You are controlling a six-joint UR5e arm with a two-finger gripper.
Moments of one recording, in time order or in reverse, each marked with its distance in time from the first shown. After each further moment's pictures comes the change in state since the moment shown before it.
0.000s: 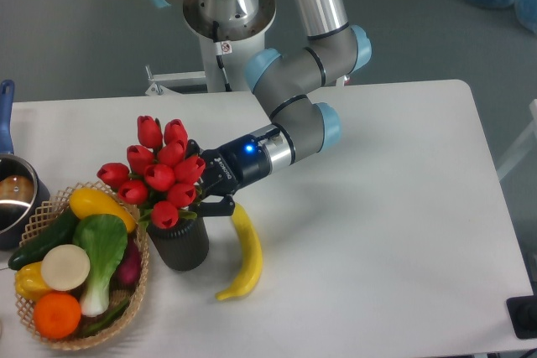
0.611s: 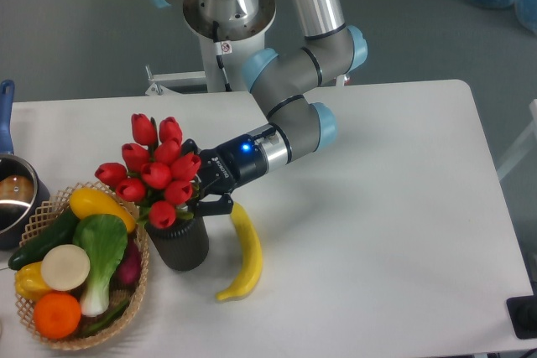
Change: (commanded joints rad) arm -0.002 -0.002 -0.008 -0.002 0.000 0.031
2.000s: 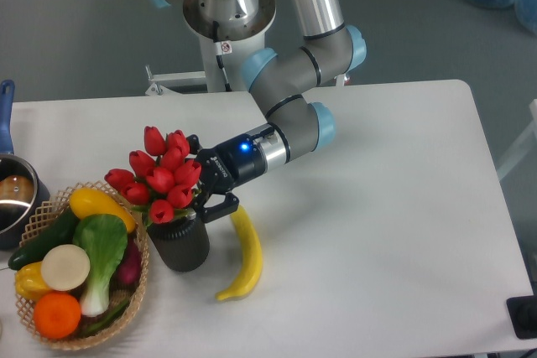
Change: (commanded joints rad) arm -0.002 0.003 -0.008 0.000 0.000 0.002
